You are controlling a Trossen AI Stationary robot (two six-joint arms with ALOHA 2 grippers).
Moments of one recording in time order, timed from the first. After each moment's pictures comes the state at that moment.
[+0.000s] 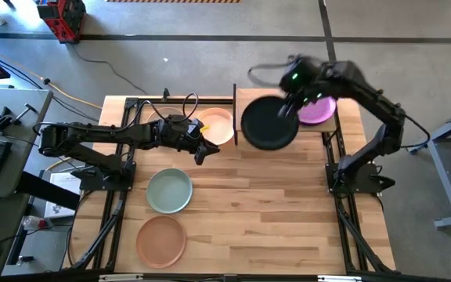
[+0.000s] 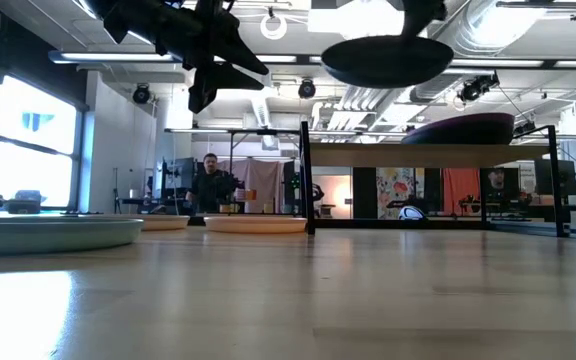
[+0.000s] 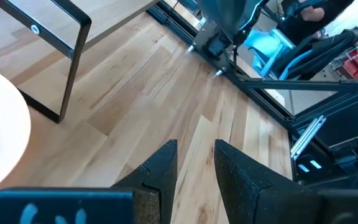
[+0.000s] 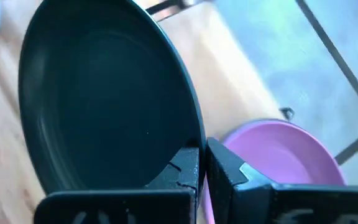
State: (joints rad) left arm 0.18 1.28 0.83 0.00 0.15 -0.58; right arm -0.47 1.51 1.97 -1.49 0.16 0.02
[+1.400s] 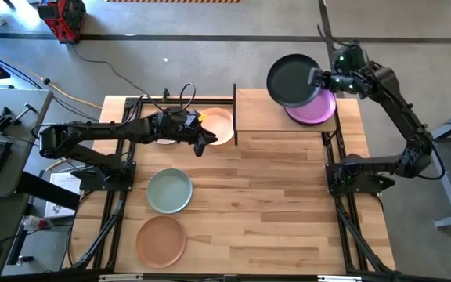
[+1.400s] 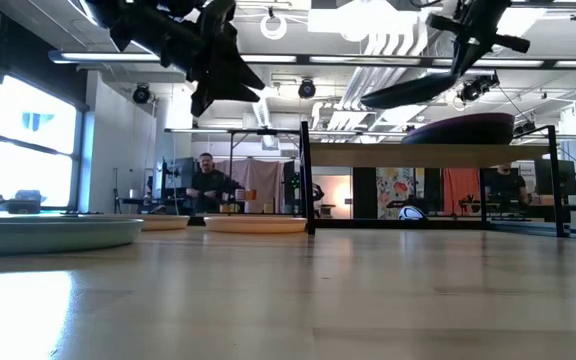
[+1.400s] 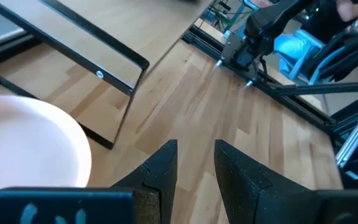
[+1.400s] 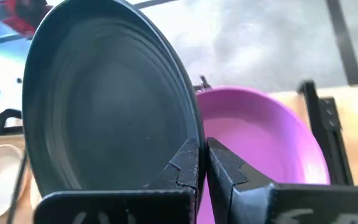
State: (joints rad) left arm 0.30 1.28 0.83 0.00 0.14 -0.41; right arm -0.96 1.17 1.48 -1.15 0.15 0.66
